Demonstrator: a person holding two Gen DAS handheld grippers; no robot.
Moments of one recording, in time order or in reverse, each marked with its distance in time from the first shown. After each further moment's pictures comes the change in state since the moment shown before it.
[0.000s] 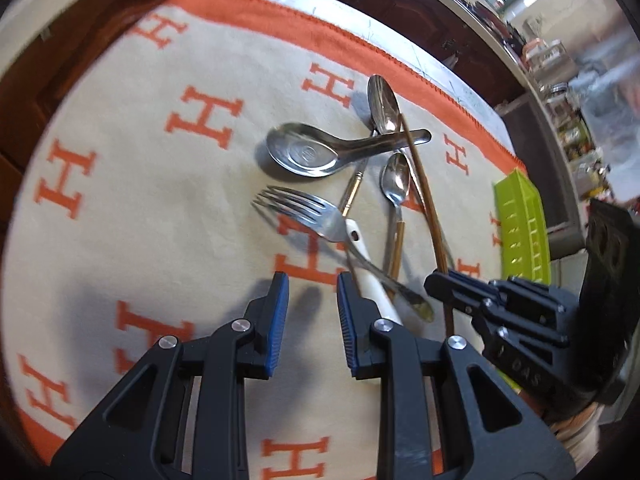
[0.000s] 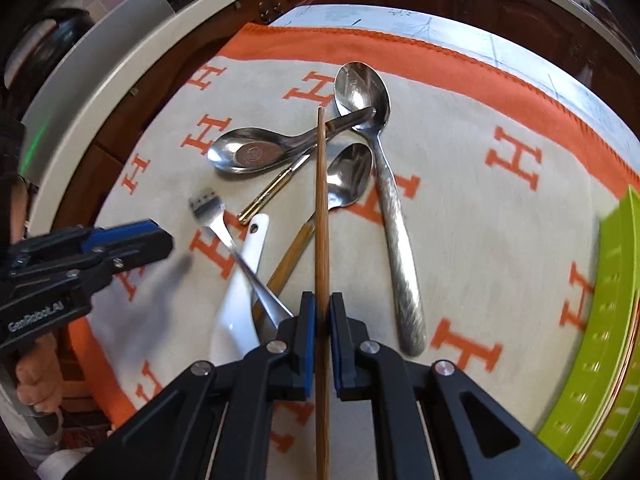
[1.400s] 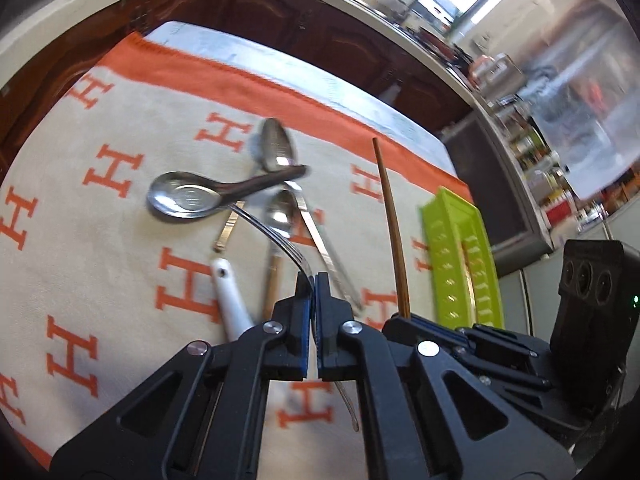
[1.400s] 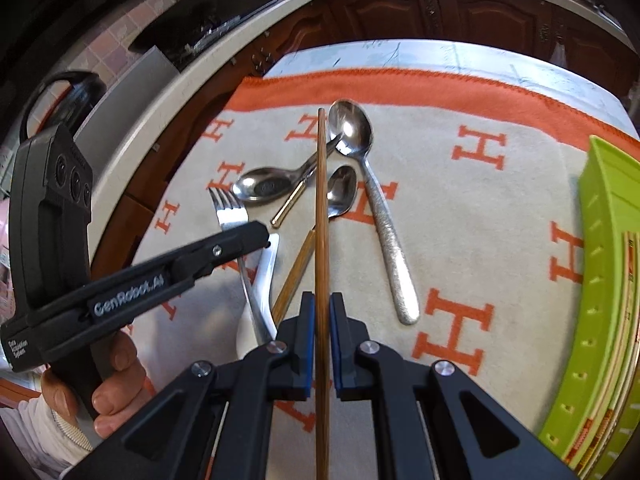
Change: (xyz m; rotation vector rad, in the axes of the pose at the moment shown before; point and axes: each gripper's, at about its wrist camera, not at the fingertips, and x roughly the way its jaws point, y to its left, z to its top) left arm -0.010 -0.083 -0.005 0.122 -0.156 -0.118; right arm -0.042 -0.019 -0.023 0.127 -0.161 0.105
